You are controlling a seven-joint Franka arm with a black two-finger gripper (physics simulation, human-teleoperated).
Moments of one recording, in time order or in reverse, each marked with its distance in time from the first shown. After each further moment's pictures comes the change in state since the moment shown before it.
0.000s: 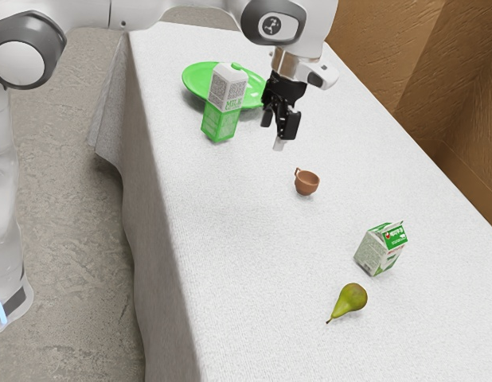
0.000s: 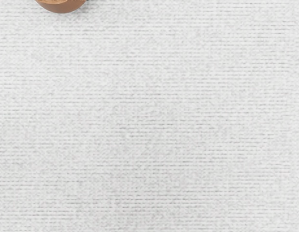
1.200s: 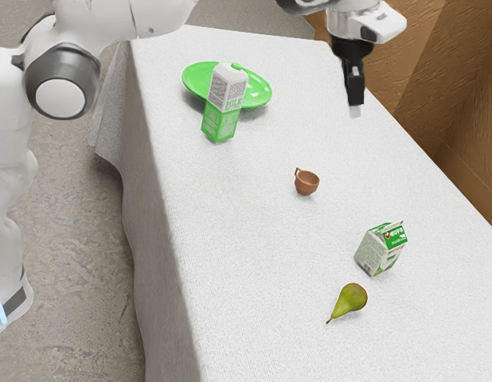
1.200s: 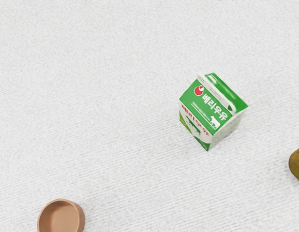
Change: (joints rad) arm -0.481 0.223 0.444 0.489 -0.076 0.108 0.271
